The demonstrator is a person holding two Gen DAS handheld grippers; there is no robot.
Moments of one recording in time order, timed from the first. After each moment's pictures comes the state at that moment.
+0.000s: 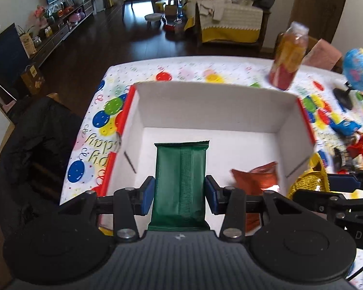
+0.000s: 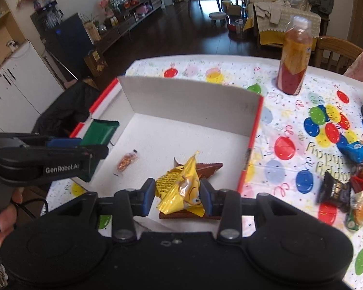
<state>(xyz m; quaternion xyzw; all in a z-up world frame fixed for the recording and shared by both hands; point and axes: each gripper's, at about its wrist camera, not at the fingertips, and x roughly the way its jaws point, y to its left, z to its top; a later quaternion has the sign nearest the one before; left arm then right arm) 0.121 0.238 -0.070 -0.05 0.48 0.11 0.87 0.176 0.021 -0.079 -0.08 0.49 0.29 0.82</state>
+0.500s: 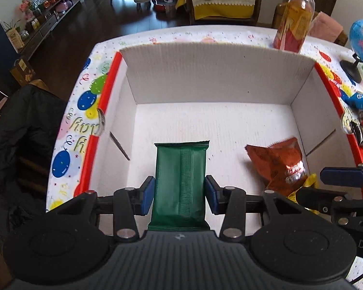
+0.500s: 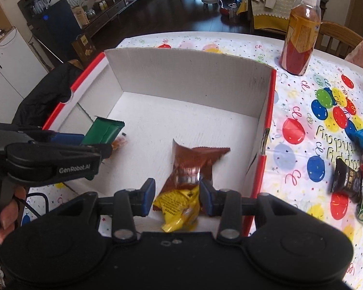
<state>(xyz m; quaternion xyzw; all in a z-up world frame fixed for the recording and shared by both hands) 0.141 0.244 -0.120 -0.03 0.52 0.09 0.85 0.179 0.042 -0.114 -0.10 0.52 0.27 0.81</state>
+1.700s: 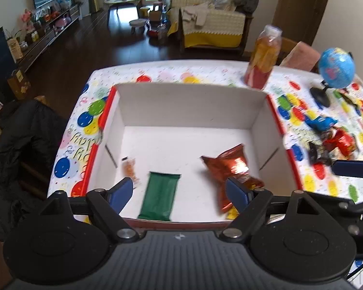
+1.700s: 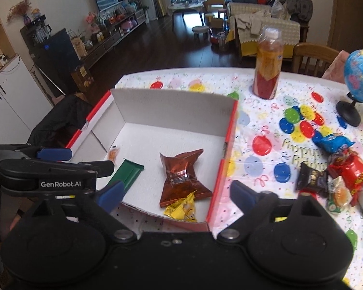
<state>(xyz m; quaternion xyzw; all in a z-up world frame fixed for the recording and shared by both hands) 0.093 0.212 -0.050 -0.07 0.45 0.06 0.89 0.140 -0.010 -0.046 -0.06 0.45 0.26 0.85</state>
